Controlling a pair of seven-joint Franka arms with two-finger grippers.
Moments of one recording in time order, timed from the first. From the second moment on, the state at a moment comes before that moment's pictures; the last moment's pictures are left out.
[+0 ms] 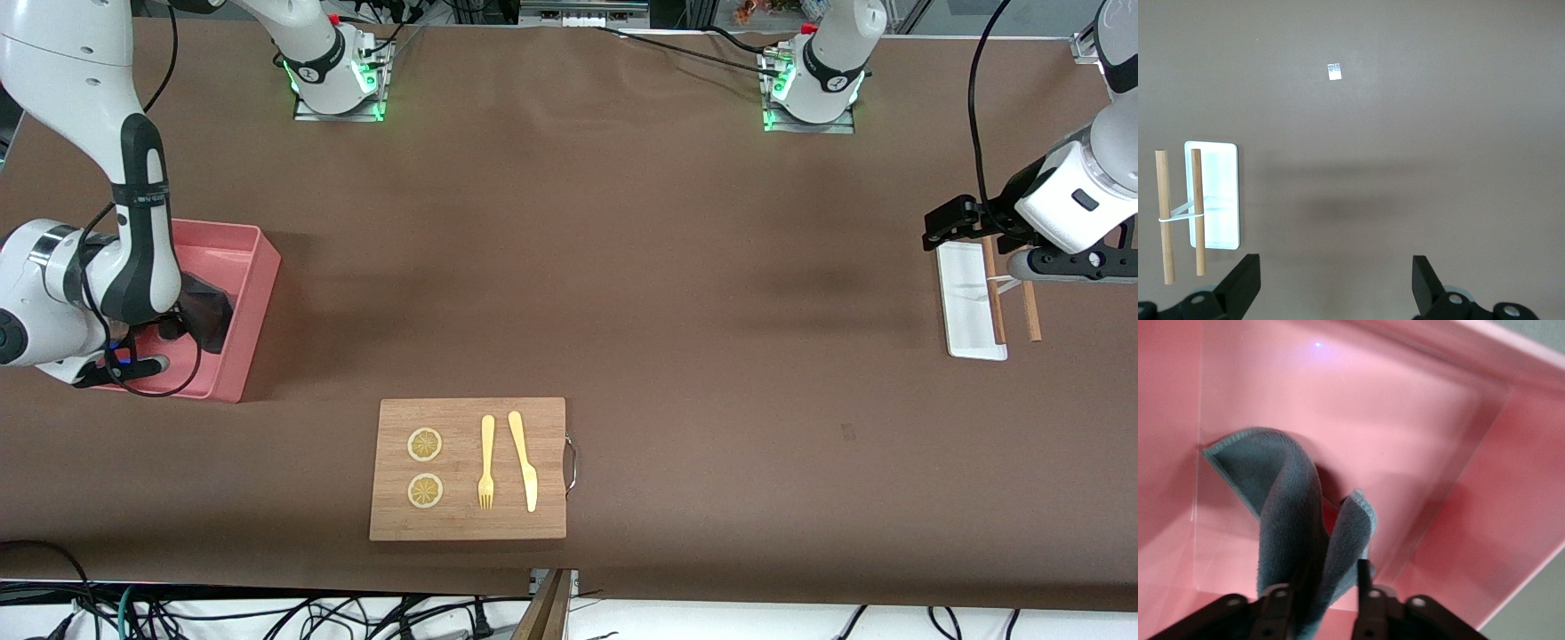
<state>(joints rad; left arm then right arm) -0.02 0.08 -0.03 -1.58 -0.02 1.57 -0.05 0.22 0.64 -0.51 -1.66 0.03 1.91 -0.48</state>
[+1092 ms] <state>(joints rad) -0.02 0.08 -0.03 -1.58 -0.02 1.57 -0.05 0.12 0.10 -0.10 -1.58 -0.03 1.47 -0.03</state>
